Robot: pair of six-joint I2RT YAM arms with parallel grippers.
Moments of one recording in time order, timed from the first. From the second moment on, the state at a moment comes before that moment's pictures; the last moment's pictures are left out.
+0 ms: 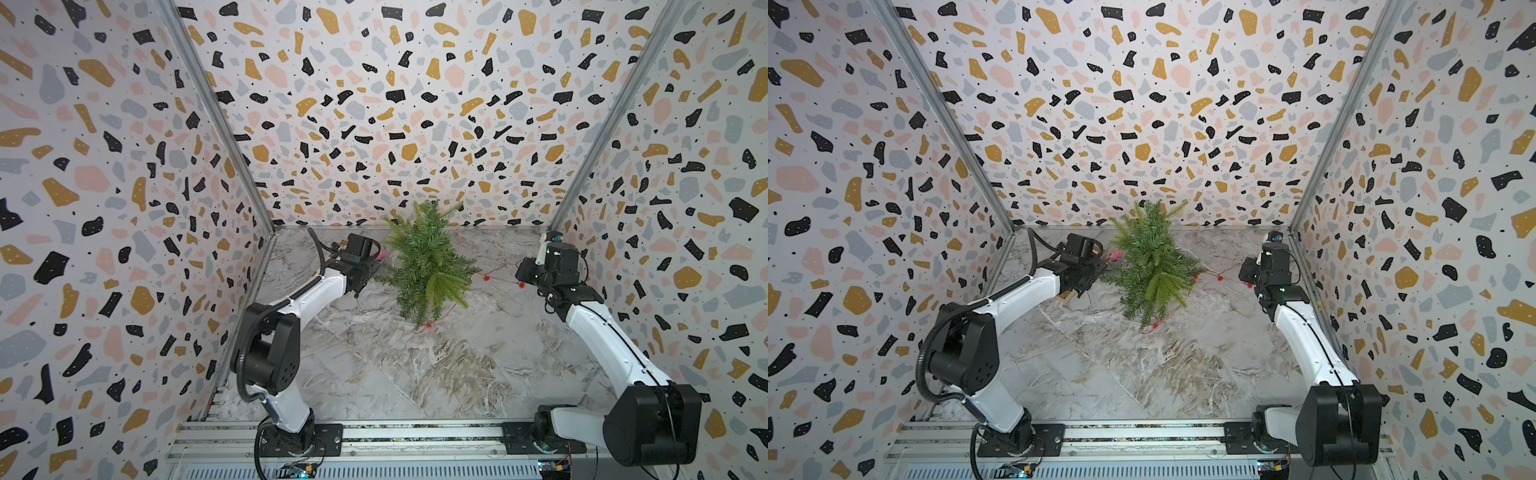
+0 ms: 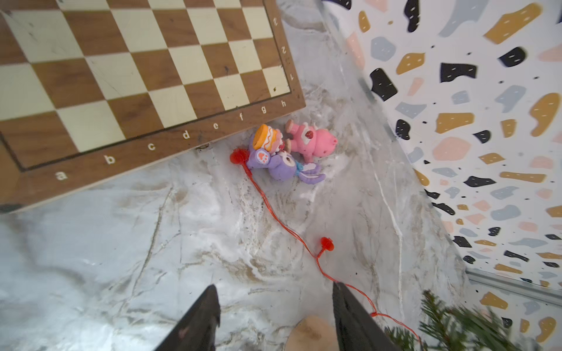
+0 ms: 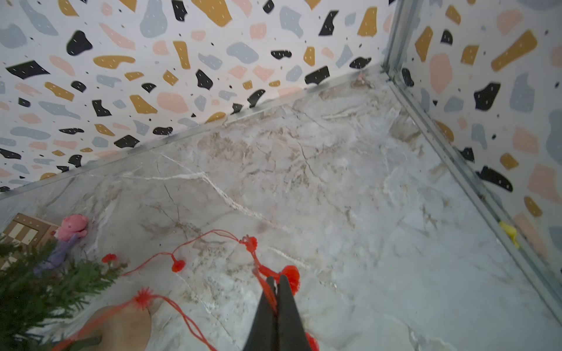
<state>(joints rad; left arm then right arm) -0.37 1.67 1.25 -0.40 -0.14 -1.10 0.06 1.22 0.93 -0.28 0.04 0.31</state>
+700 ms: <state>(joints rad) -0.35 1.14 1.01 -0.44 0.25 -0.50 0.04 1.13 0.80 -0.10 -0.24 0.18</state>
